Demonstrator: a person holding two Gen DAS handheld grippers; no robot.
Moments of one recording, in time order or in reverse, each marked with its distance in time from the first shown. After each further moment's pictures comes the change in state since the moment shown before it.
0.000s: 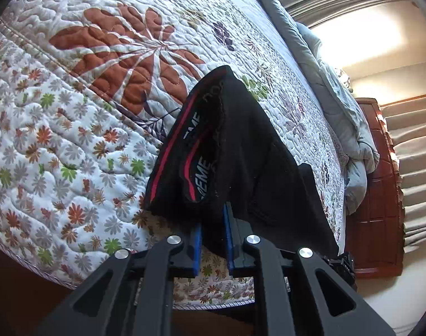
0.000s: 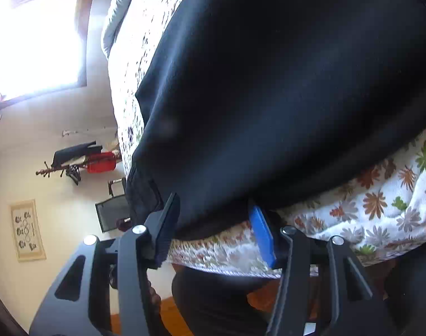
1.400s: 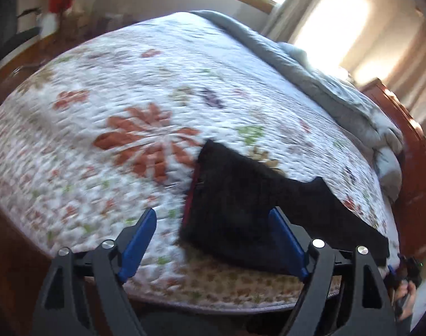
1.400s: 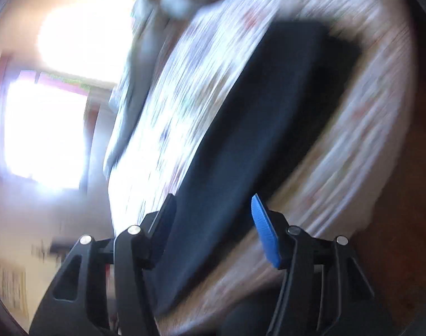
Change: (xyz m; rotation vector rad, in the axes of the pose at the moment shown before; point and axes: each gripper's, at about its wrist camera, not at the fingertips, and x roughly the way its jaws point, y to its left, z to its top) left arm -0.070 -0.067 -0.025 0.316 -0.250 0.221; right arm -0.313 -0.117 0.034 0.081 -0.712 -0.026
